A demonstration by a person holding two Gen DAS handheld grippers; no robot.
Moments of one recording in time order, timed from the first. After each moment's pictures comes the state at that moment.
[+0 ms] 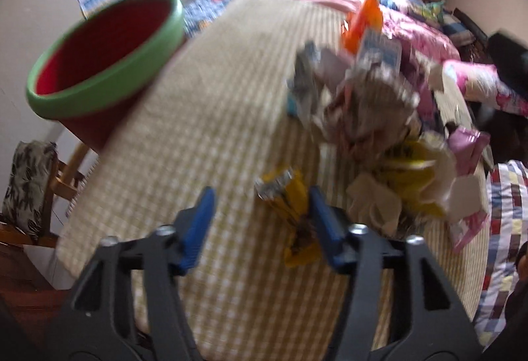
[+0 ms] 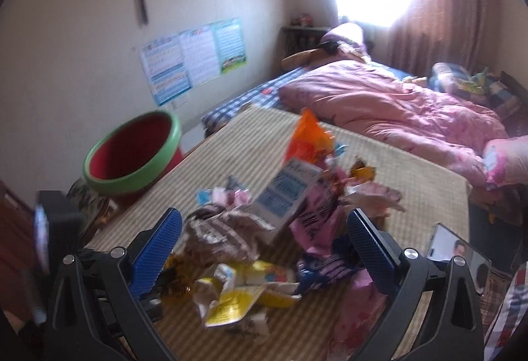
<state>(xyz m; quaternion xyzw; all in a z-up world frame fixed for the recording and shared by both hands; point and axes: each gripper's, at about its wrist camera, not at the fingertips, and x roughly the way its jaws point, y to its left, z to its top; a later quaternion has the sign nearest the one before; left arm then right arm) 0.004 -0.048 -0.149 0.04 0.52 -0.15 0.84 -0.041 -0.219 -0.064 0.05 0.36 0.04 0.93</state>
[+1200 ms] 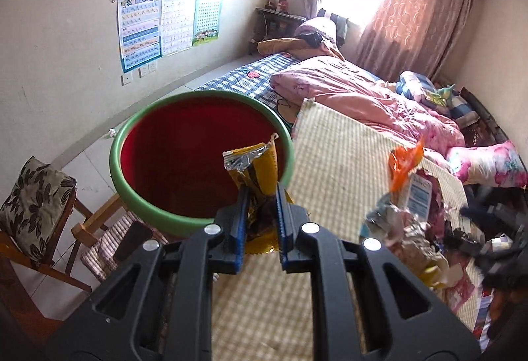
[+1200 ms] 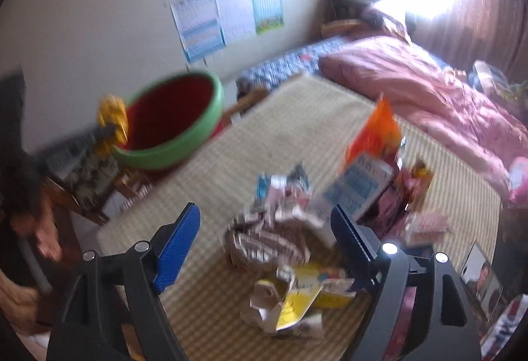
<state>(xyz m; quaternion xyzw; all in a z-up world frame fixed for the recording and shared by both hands) 0.073 0.082 -0.059 -0.05 0.37 -0.12 0.92 0.007 -0.156 -0.076 0.01 0.45 0.09 0.89</state>
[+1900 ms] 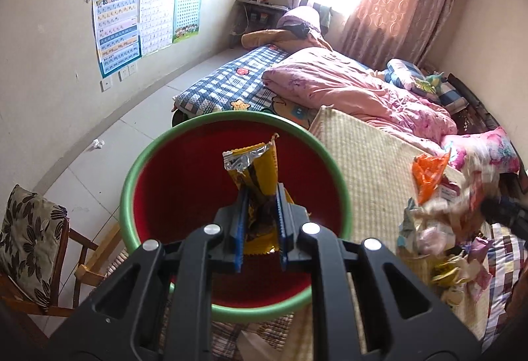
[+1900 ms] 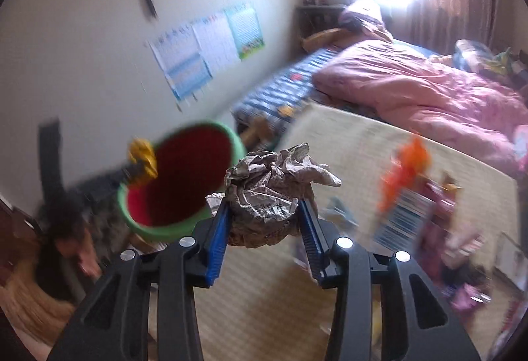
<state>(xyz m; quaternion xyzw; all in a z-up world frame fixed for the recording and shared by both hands) 0.162 0.140 -0.077 -0.02 0.39 -0.17 0.90 0.063 -0.104 -0.039 0.11 0.39 0.07 0.91</state>
